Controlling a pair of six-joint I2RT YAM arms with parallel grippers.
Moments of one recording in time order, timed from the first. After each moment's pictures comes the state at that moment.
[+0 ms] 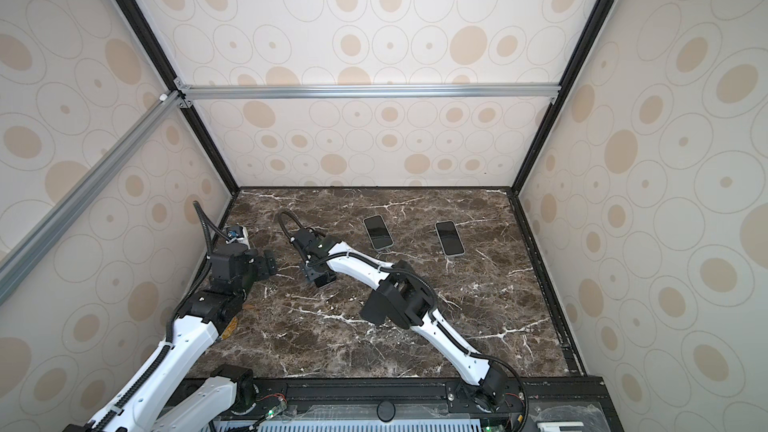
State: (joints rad) left arm -0.18 0.88 0.66 -0.34 -0.36 -0.23; right arm 0.95 2.60 2.35 -0.86 0.13 0.33
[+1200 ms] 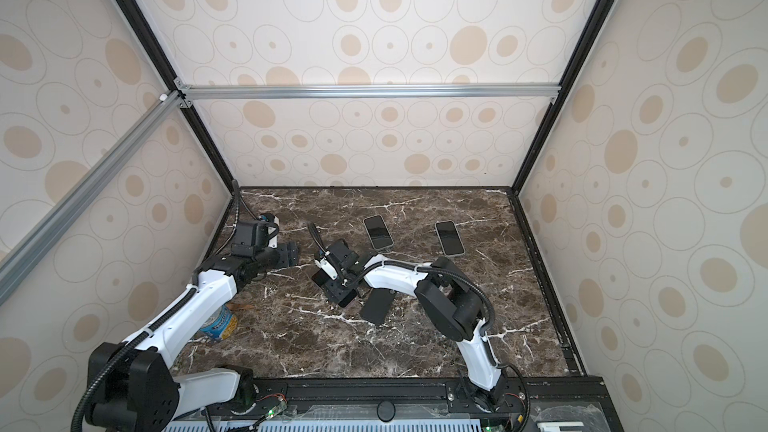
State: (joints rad) left arm -0.18 1.26 0.89 -0.46 0.01 -0.25; right arm 0.93 2.03 1.43 -0.40 -0.09 0.04
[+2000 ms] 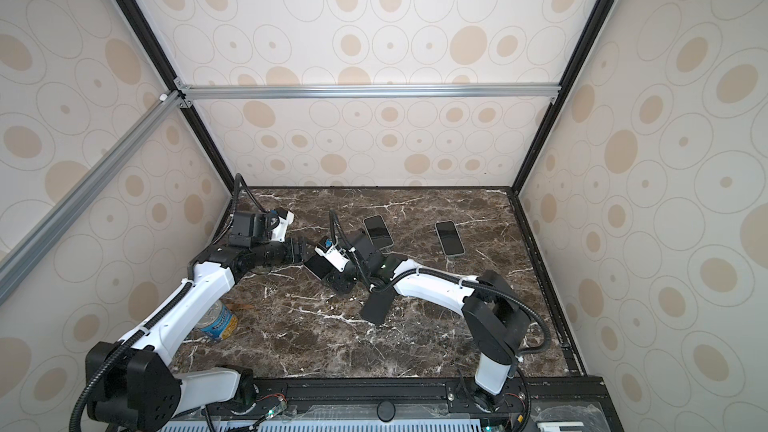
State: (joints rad) left arm -0.18 1.26 1.01 -0.54 0.48 -0.35; right arm 0.91 1.71 1.20 -0.15 -0.19 -0.07
